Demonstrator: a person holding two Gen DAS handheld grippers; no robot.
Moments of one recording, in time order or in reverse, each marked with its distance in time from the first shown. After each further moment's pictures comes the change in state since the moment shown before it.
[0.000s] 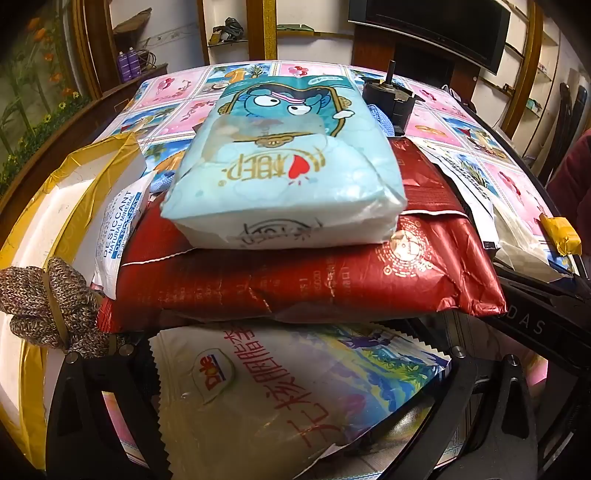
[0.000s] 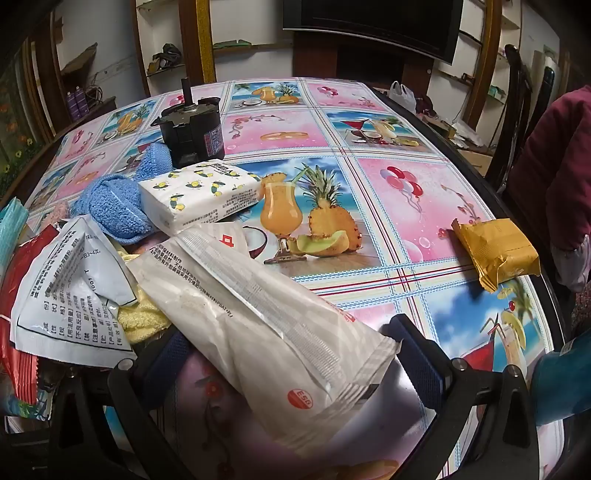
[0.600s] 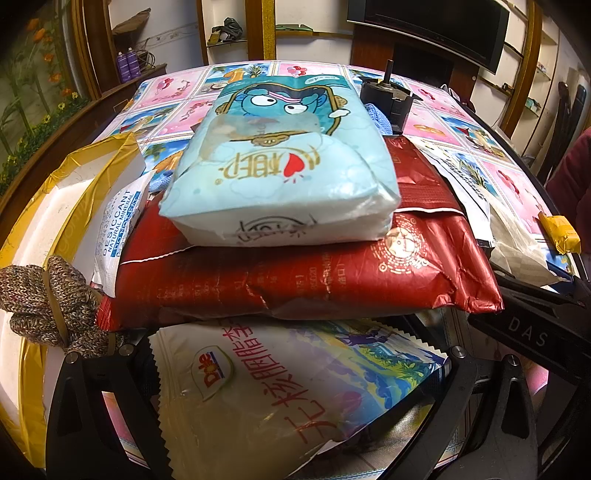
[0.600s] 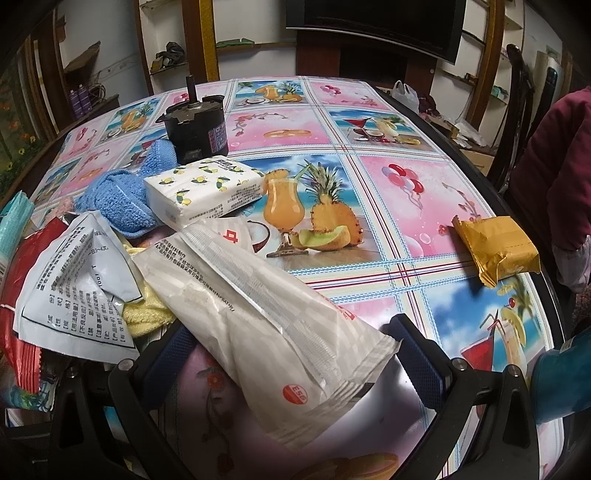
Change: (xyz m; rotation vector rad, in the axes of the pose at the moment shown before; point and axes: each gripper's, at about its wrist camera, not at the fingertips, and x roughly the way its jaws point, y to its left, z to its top) left arm 0.000 0.001 0.000 0.001 0.001 -0.002; right arm -0.003 -0.001 -0.003 -0.014 0.008 0.012
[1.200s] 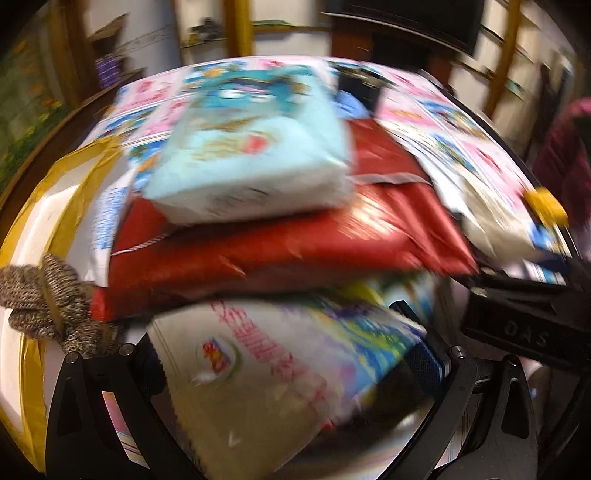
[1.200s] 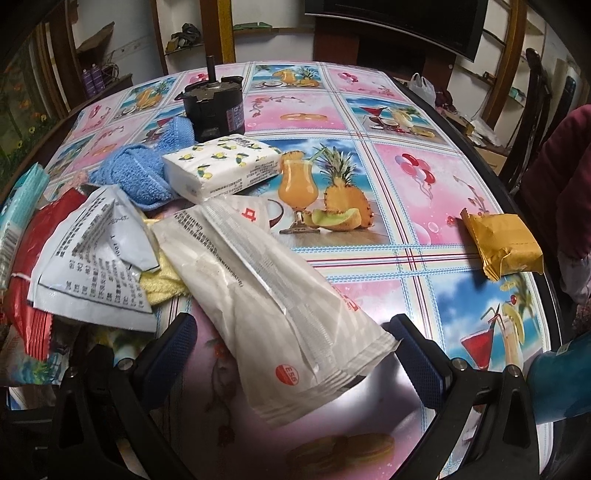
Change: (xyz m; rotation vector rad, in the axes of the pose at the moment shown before) left arm -0.010 -0.017 -0.013 0.130 0.044 -0.085; right arm -0.007 0.004 -0.007 -0.067 0.073 0.039
